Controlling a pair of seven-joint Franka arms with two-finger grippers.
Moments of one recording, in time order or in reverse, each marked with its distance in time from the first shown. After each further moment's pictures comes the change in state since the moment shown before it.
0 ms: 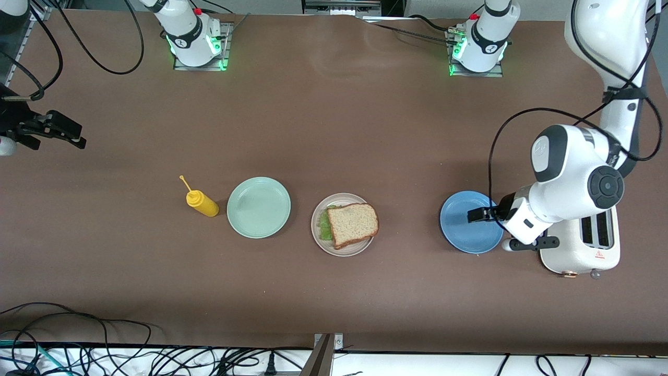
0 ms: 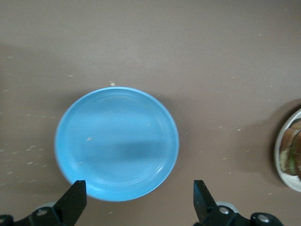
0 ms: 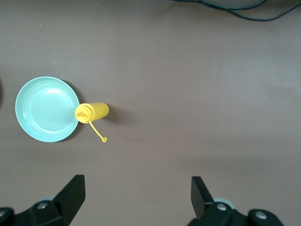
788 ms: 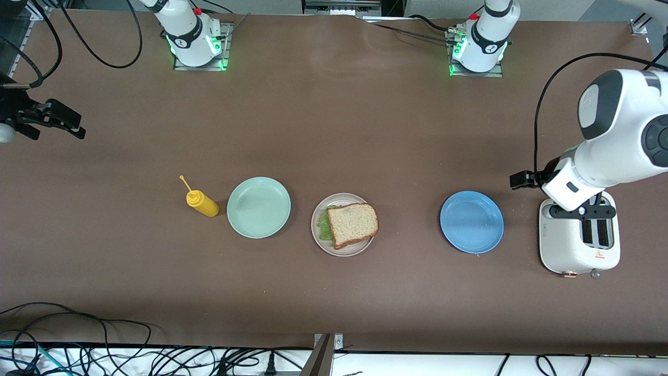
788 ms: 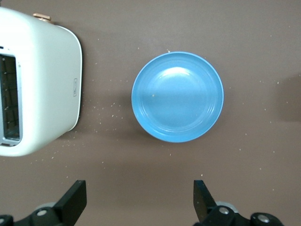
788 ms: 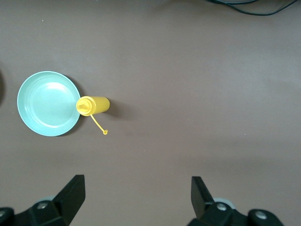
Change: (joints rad) left arm 0.023 -0.198 0.013 -0.002 0.144 -0.274 0.057; right arm 0.002 -0.035 -0.002 -0.023 0.001 -0.017 -0.001
